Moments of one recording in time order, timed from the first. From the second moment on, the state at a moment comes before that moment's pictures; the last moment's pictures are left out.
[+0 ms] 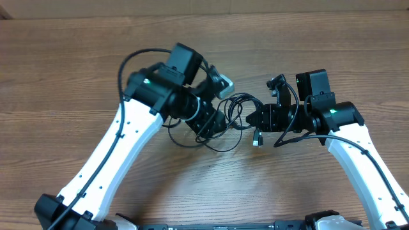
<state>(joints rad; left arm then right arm) -0.53 1.59 1.58 -1.22 0.47 0.23 0.20 1.35 1.05 -0.80 -0.70 0.21</state>
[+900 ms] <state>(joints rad) -0.51 1.62 1.53 -1.15 0.19 0.25 0.20 1.35 1.05 -0.80 -0.70 0.21</state>
